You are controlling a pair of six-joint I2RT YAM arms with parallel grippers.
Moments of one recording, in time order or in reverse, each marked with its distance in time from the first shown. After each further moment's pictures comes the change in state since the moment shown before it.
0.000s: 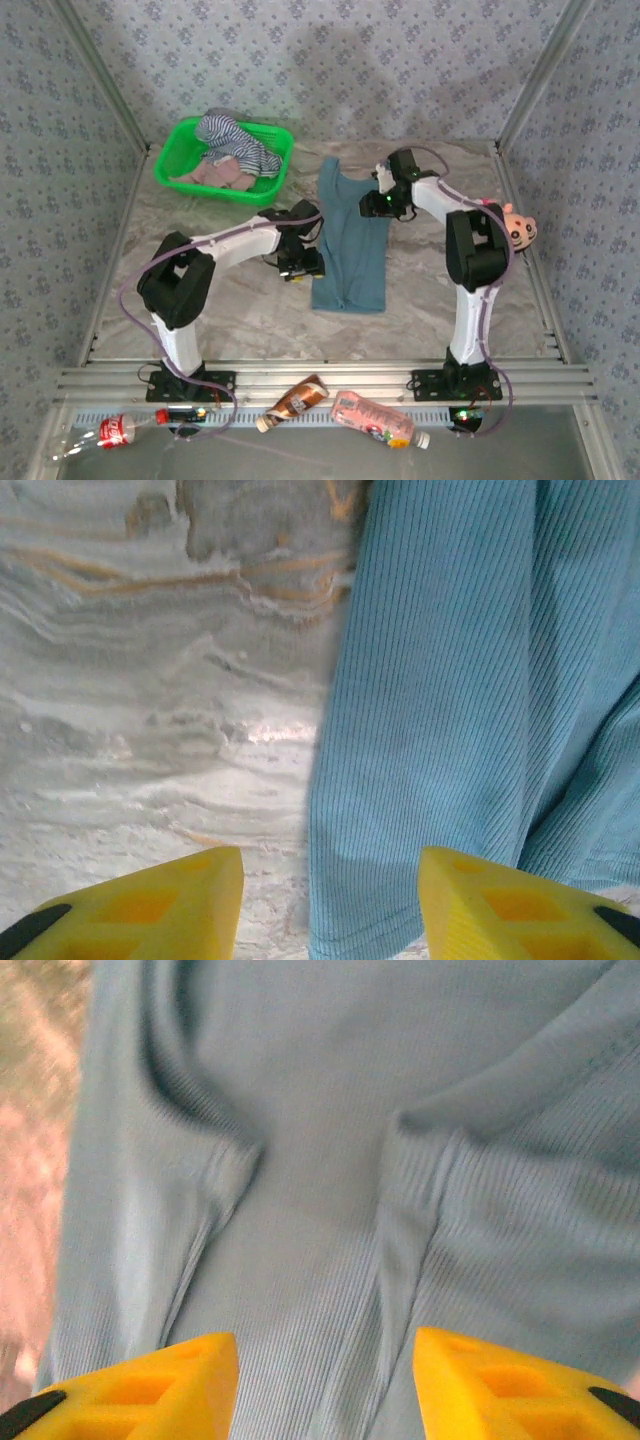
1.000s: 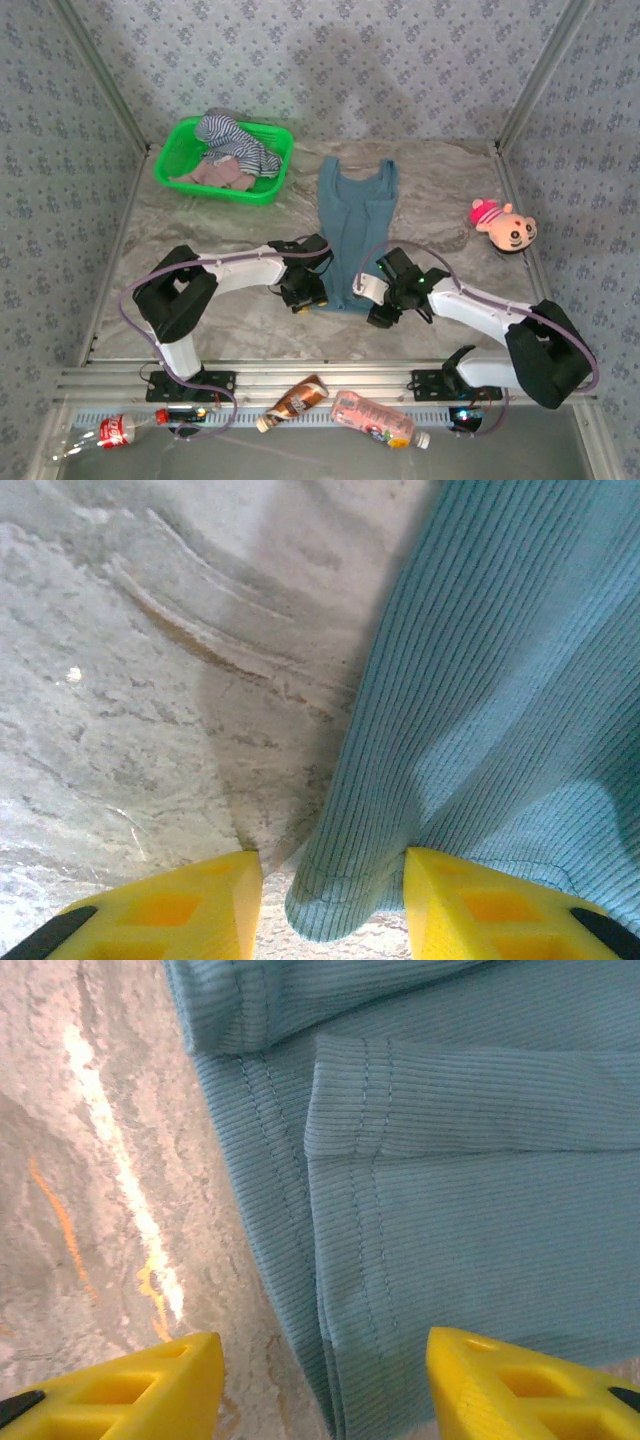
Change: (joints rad) left arm -0.153 -0.065 -0.215 0.151 -0.031 -0.344; right arm 0.410 -0.734 -0.904 0.102 0.184 -0.667
